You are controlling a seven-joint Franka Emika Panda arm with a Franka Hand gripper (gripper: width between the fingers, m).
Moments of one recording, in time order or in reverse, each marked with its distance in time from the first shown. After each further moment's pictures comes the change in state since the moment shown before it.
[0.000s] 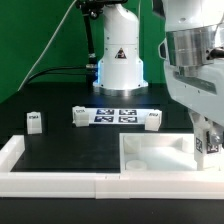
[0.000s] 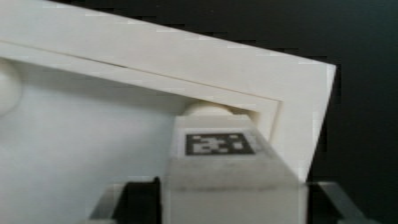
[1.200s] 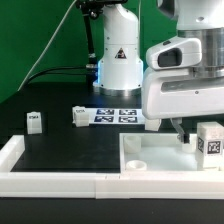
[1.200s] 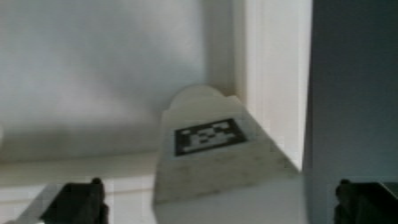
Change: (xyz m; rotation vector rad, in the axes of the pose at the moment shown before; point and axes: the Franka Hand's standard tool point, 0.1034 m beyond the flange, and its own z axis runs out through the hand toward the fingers) arm 0.000 -0.004 0.002 -0.079 0.007 -1.308
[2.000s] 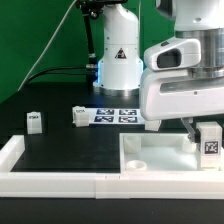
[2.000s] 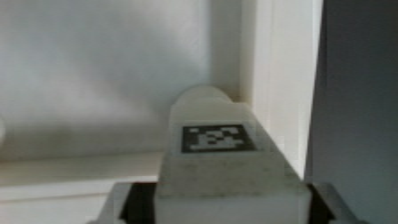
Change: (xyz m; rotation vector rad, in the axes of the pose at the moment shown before) arm 0.000 0.000 0.000 0.004 0.005 0.059
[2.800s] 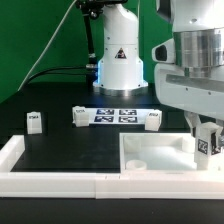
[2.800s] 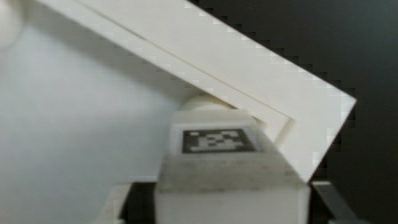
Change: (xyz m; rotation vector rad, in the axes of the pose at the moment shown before) arm -0.004 -0.001 0.002 0.013 0.026 1.116
